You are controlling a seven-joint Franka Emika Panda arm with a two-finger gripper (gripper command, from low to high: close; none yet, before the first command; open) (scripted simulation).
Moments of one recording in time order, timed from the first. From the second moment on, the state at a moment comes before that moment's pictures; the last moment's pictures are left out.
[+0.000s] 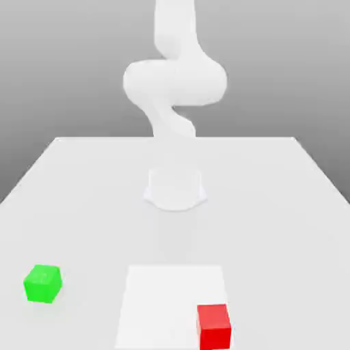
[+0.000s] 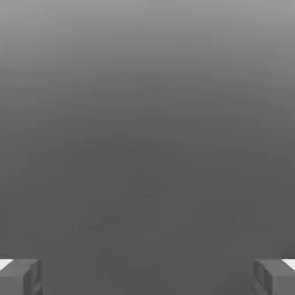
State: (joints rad) arm 0.00 -0.71 0.01 -2.31 -0.01 2.33 0.81
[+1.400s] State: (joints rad) arm 0.03 0.24 0.08 -2.46 -0.05 2.70 0.89
